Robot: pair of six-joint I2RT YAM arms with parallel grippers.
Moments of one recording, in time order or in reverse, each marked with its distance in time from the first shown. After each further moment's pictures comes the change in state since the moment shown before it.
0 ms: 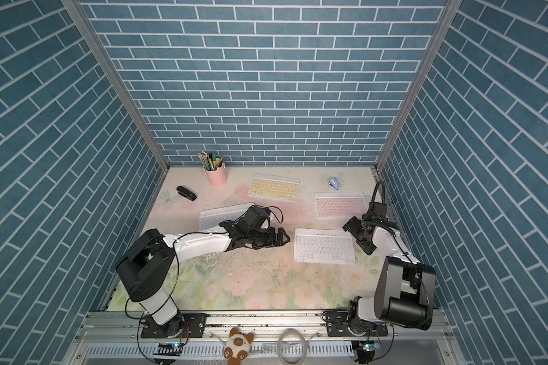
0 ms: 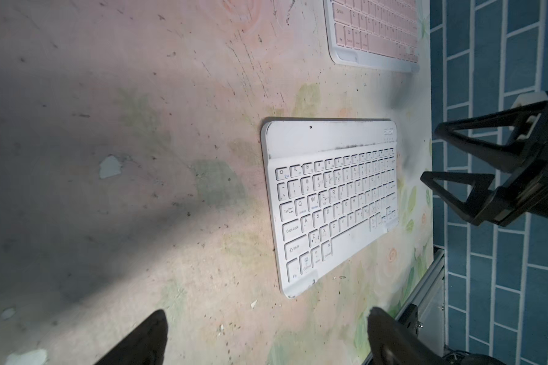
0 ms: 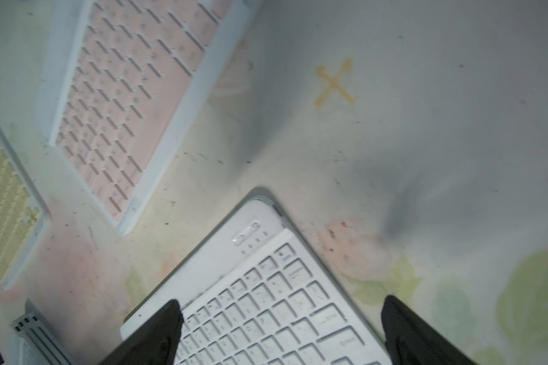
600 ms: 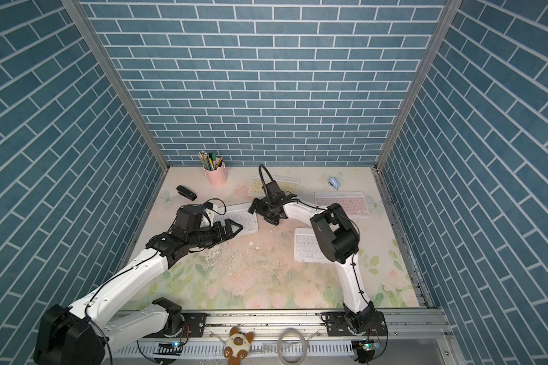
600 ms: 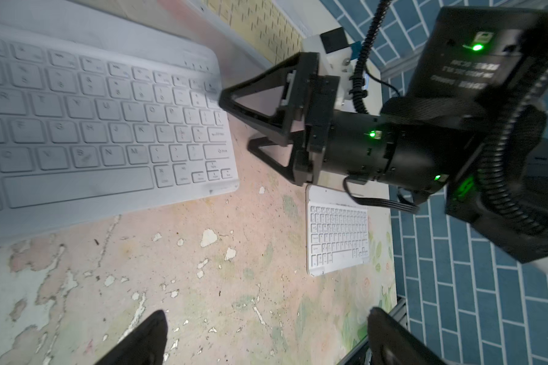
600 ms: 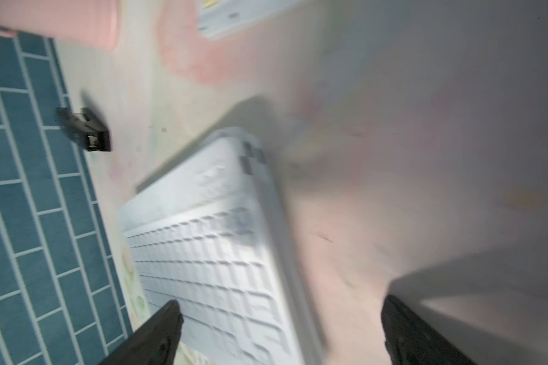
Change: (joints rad) left arm 0.349 -0.643 -0.321 -0.207 0.063 0.069; right arm 0.828 0.665 0.657 0.233 -0.105 0.296
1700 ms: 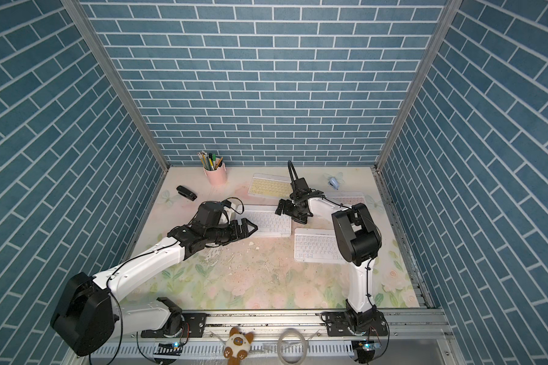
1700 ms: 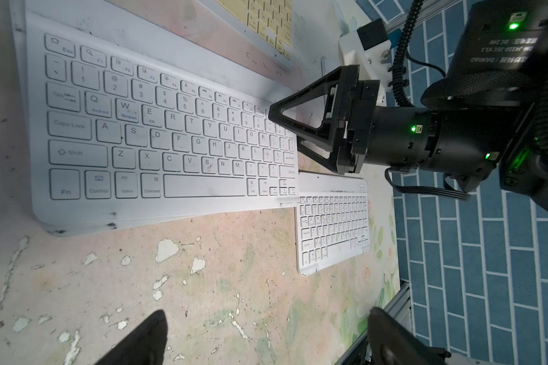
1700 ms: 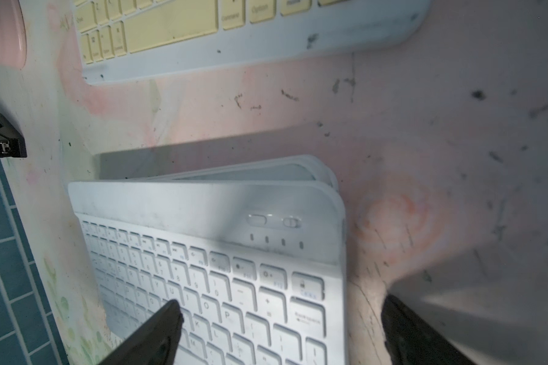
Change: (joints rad) left arm -0.070 0.150 0.067 0.088 -0.006 -0.029; right arm -0.133 -0.034 -0.040 -0.124 -0.003 -0.248
